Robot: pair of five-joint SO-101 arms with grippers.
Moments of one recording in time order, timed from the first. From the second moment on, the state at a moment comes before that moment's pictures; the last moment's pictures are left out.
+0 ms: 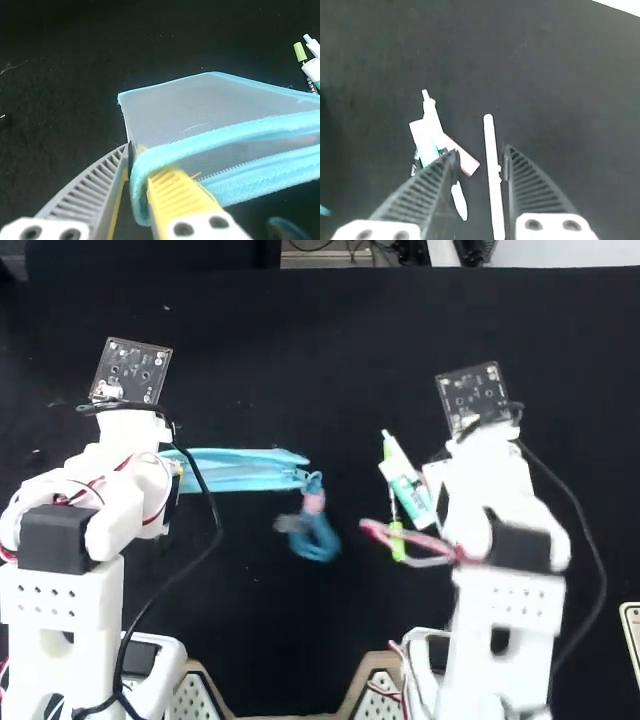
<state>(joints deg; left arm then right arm) 1.0 -47.5 17.8 88.7 -8.7 9.4 -52.6 41.9 65.7 22.5</state>
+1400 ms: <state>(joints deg) 1.0 -47.6 21.5 86.7 -9.7 8.4 1.5 30.6 46.1 28.7</state>
